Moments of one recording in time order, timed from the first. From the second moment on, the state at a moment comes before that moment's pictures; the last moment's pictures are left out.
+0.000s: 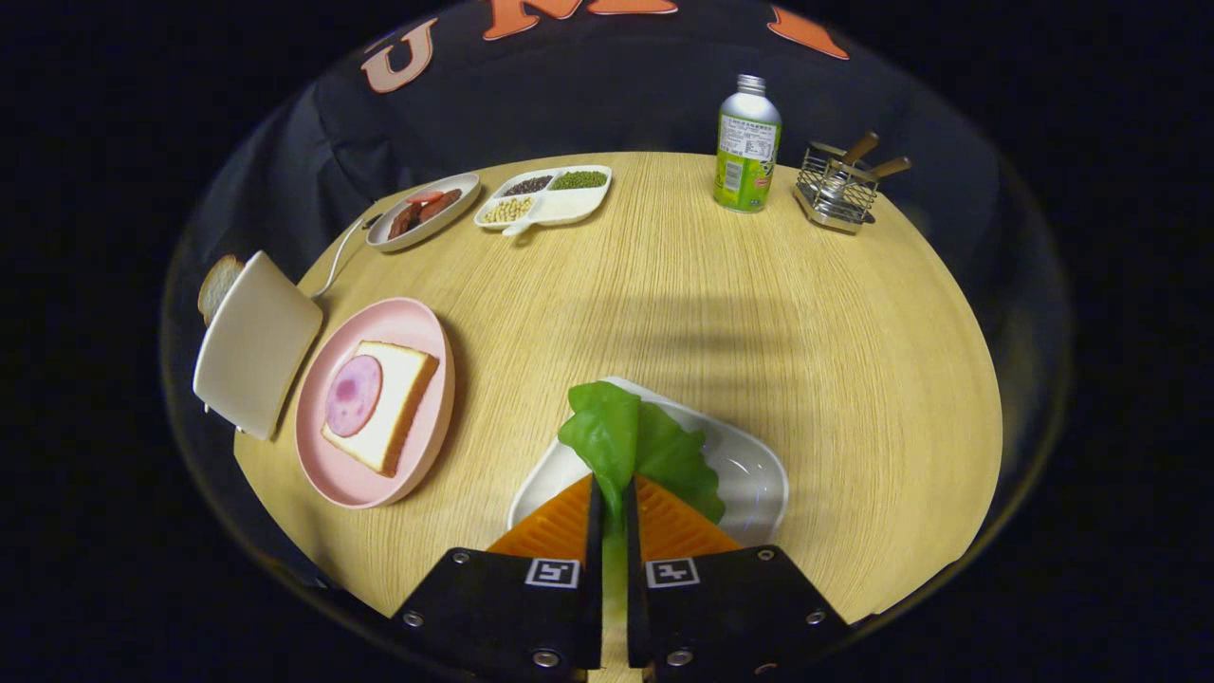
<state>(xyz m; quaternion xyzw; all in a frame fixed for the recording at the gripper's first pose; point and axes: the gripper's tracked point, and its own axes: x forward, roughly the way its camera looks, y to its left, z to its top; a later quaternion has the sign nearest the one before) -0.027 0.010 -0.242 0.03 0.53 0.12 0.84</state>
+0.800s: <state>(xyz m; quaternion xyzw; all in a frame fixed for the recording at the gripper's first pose) -0.001 0.066 -0.153 0.07 0.44 0.18 0.88</state>
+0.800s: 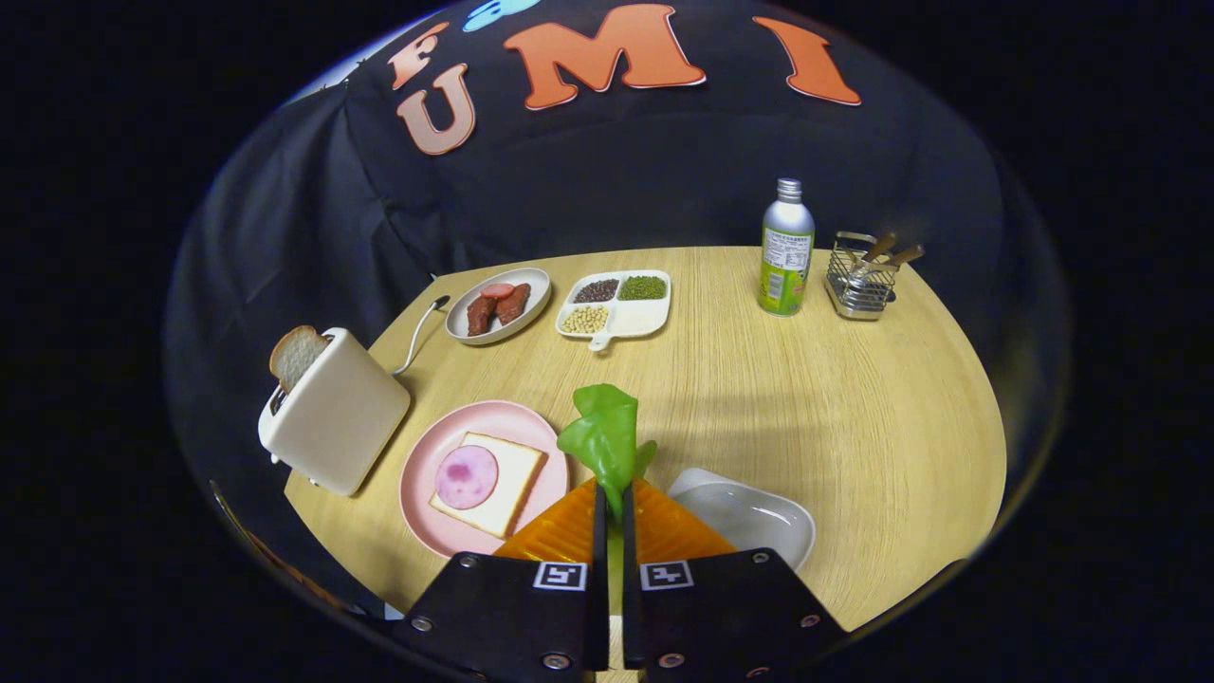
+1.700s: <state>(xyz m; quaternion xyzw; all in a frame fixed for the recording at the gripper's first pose) 0.017 0.152 -0.152 0.06 0.43 0.22 0.87</state>
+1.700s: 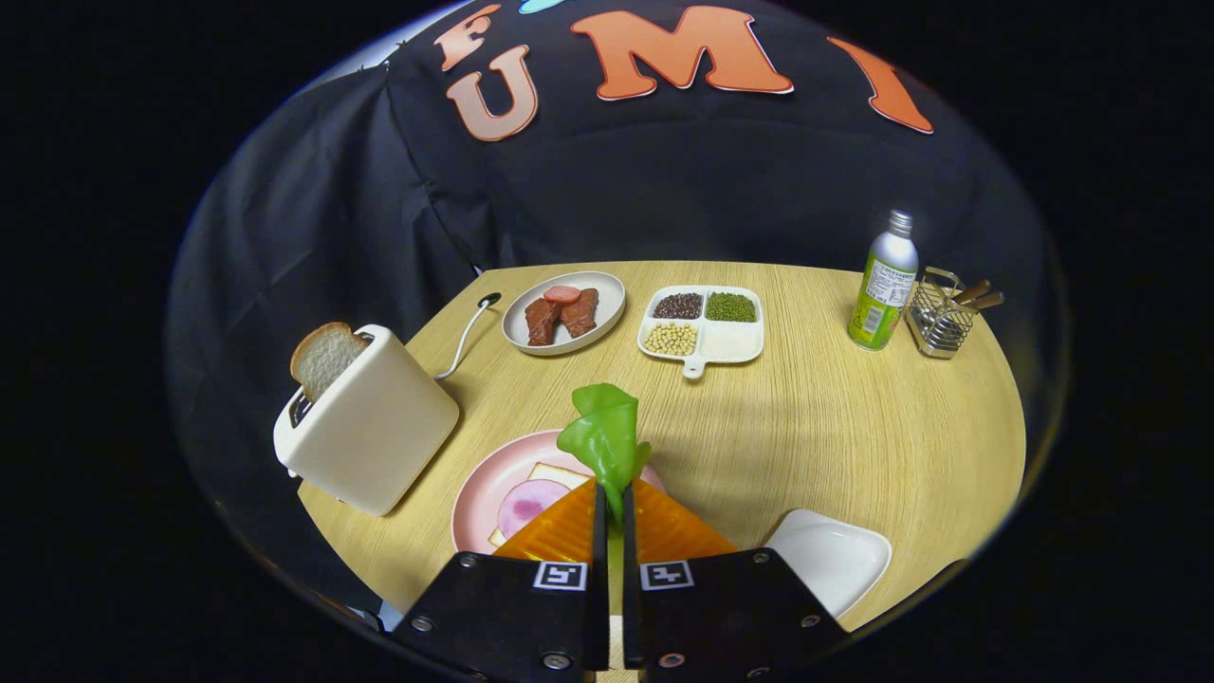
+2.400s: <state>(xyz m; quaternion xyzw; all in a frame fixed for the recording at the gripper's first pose) -0.002 0.210 -0.199 0.00 0.47 0.26 0.84</state>
